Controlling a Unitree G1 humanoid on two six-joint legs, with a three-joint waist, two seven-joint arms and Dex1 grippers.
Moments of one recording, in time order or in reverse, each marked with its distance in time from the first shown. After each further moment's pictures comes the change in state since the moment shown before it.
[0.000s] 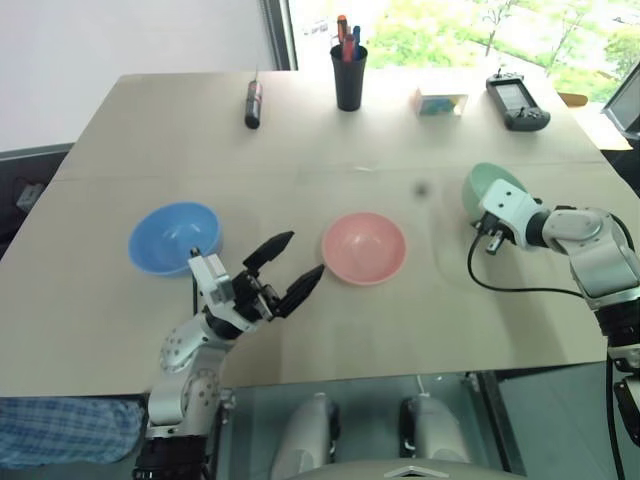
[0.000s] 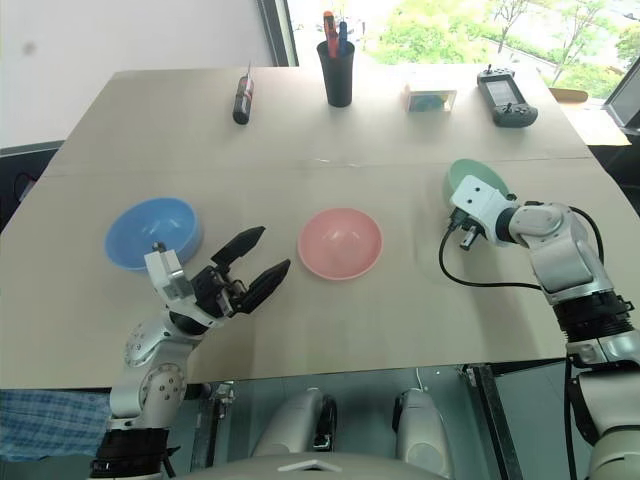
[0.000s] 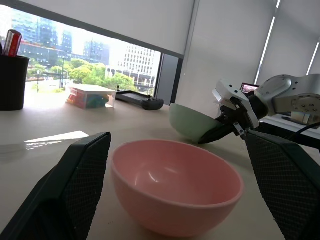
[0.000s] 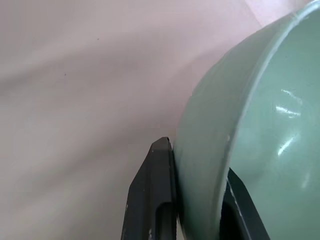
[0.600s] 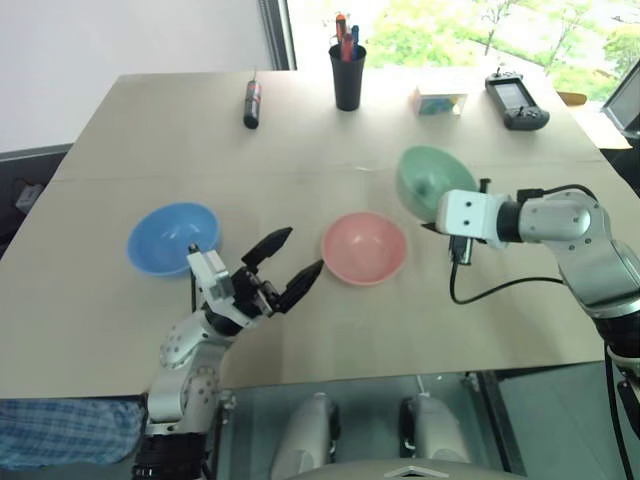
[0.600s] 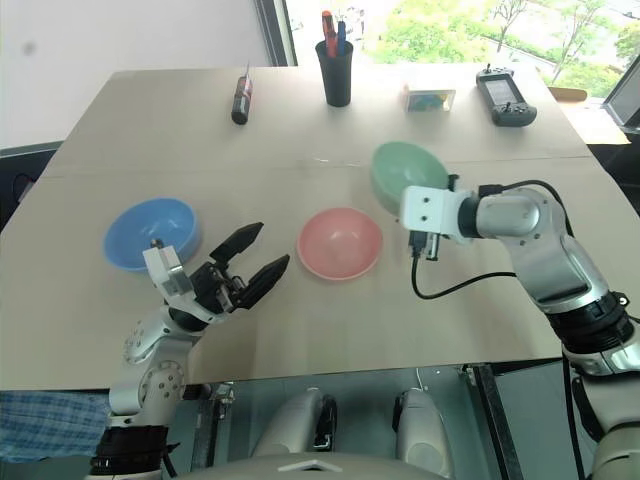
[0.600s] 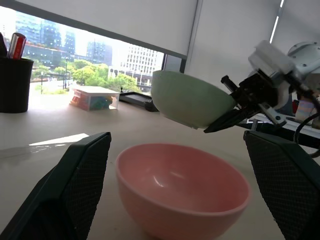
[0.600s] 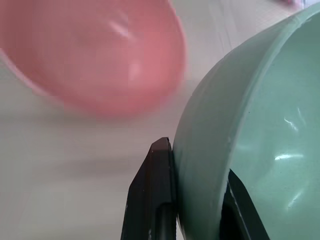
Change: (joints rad) left arm -0.012 0.013 0.001 -0.005 0.000 0.005 0.022; right arm -0.063 -0.027 0.121 -0.484 -0.012 -0.109 0.212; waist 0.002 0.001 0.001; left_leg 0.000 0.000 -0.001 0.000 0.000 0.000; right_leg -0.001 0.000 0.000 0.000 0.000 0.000
